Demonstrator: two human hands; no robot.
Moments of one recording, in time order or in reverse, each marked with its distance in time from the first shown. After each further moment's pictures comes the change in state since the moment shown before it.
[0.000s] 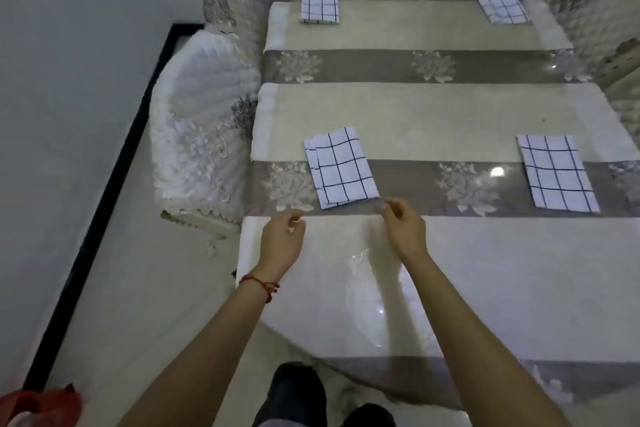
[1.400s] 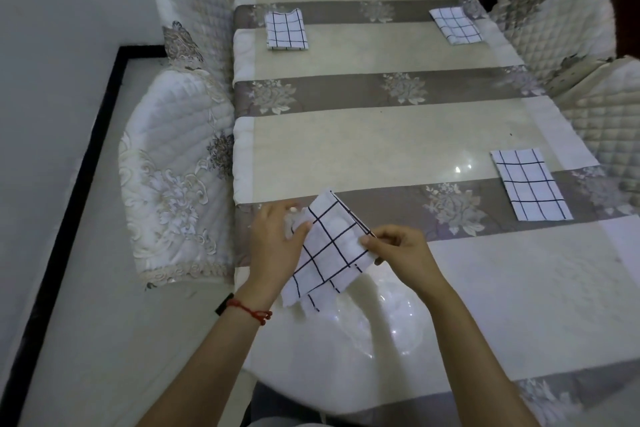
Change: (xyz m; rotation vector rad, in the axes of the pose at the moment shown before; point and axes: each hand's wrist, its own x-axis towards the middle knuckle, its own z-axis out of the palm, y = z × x) left_hand 0.037 0.056 -0.043 -0.010 0.047 0.360; right_hand -0.026 -0.072 -0.010 0.217 -0.176 0.003
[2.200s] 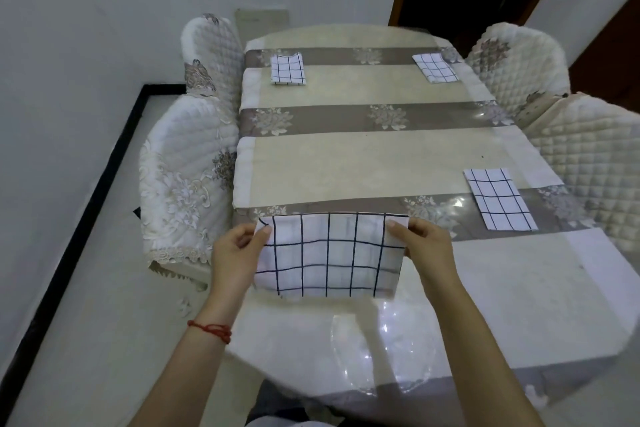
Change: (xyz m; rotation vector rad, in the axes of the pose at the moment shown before) left_hand -0.059 0.017 -0.030 -0.416 0.150 -0.252; right_hand -0.050 -0.006 -0.049 0.155 0.245 -0.091
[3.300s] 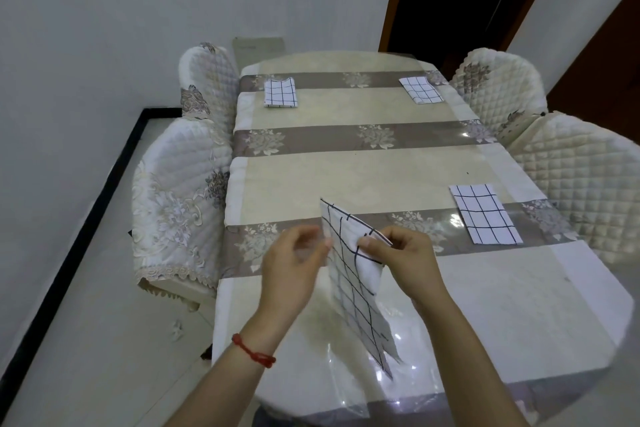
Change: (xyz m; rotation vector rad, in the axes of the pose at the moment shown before) left_hand -0.055 0.053 0.063 0.181 -0.126 0.220; right_hand -0.022 -0.029 -0.004 -0.023 -0.148 -0.172
